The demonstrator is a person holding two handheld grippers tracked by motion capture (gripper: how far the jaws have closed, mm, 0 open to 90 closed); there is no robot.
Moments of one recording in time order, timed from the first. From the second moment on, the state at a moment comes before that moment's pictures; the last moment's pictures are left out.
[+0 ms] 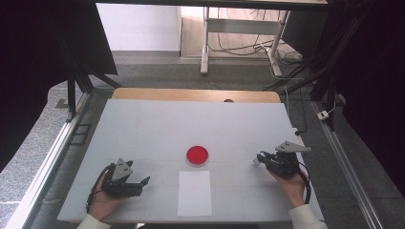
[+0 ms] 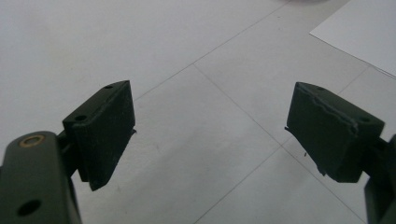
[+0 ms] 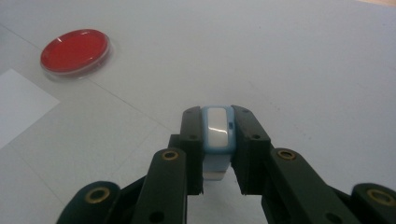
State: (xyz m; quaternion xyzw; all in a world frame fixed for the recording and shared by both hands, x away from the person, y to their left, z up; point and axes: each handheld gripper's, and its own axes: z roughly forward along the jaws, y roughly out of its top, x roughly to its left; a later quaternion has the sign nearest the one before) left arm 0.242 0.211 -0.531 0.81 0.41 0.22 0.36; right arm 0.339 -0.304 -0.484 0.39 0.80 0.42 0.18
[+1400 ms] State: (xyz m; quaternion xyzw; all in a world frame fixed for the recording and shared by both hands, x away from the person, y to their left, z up) left arm 0.243 0.210 -0.534 0.81 0.41 0.22 0.36; right arm 0.327 -0.281 -0.474 0.36 0.78 0.49 0.15
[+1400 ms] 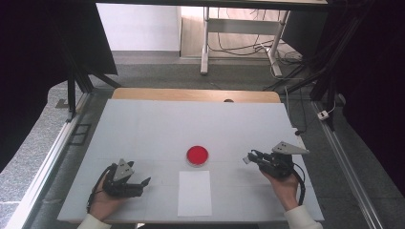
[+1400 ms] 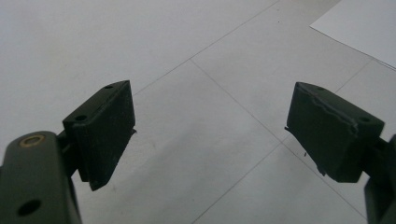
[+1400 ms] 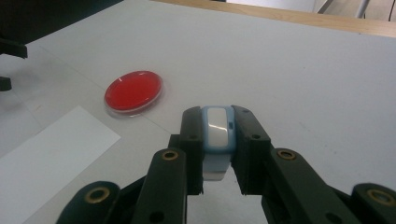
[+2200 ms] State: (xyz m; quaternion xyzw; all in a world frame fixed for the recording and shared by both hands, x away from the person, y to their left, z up) left arm 0.243 0.209 -0.534 0.81 0.41 0.22 0.36; right arm 0.320 -0.260 -0.473 0.34 0.78 0.50 0.14
